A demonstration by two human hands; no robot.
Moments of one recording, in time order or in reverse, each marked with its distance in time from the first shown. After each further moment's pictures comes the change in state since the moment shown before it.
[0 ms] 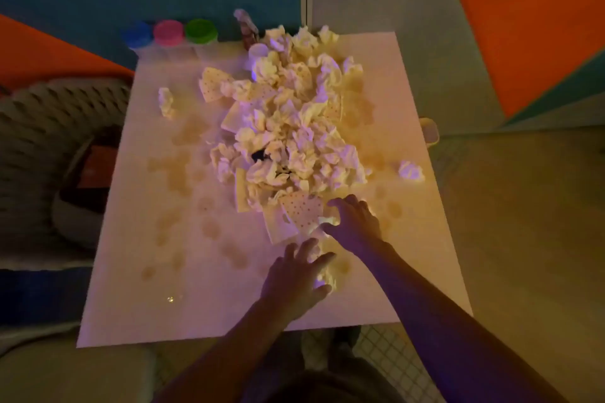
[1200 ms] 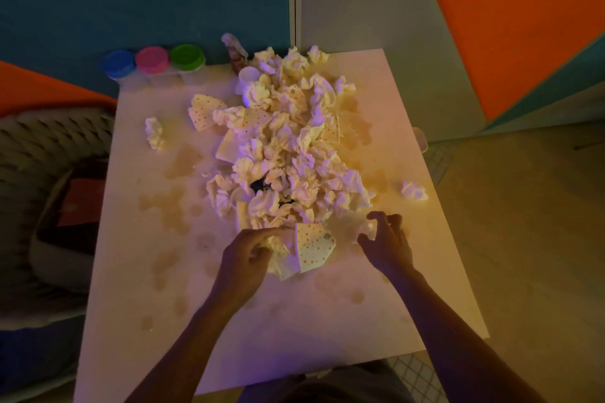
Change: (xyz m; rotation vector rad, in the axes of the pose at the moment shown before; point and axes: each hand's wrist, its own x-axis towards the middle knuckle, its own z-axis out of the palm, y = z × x) left_hand 0.022 -0.096 -0.093 -0.747 0.380 -0.265; right_hand 0.013 0.025 -0.012 0.206 0.196 0.335
